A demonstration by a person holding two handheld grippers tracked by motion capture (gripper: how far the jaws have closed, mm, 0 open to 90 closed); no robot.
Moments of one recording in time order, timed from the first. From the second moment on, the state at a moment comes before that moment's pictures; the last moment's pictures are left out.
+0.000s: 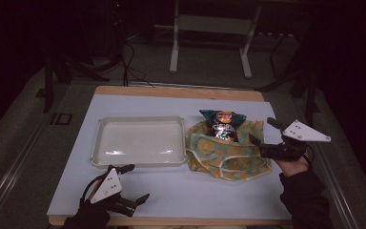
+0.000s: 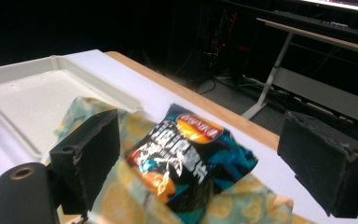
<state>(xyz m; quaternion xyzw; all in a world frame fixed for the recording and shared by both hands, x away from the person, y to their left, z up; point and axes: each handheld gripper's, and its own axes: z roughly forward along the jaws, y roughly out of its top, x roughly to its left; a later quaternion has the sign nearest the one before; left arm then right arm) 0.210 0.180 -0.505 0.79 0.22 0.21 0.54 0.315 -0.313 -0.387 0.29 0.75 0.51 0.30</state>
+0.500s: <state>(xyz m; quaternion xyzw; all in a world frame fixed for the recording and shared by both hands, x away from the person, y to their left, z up) 0.210 0.181 -0.505 0.79 0.22 0.21 0.54 0.370 -0.311 -0.380 0.29 0.75 0.51 0.30</state>
